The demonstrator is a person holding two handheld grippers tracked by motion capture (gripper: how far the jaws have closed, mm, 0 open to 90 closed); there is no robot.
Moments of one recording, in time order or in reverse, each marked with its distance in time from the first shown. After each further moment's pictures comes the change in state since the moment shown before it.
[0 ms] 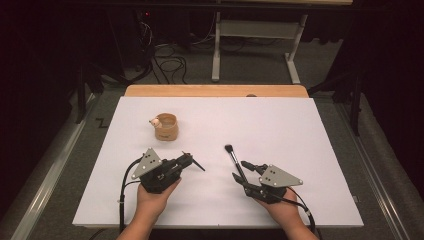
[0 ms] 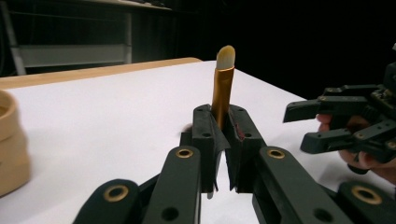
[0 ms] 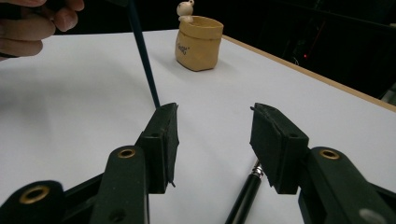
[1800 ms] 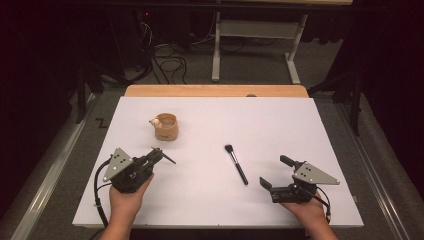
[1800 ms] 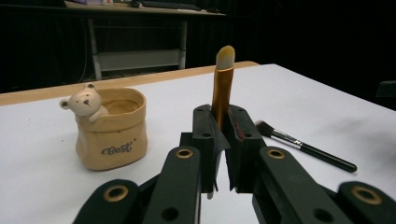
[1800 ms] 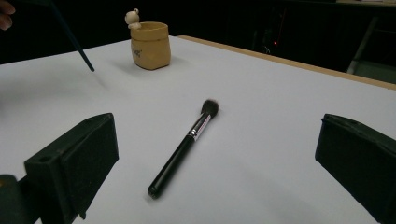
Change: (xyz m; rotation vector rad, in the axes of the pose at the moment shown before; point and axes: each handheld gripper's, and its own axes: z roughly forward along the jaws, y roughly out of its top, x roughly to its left) left arm 0.028 0.008 -0.050 -0.009 0.208 0.013; right arm -0.042 -0.019 -0.054 -0.020 -0.099 0.163
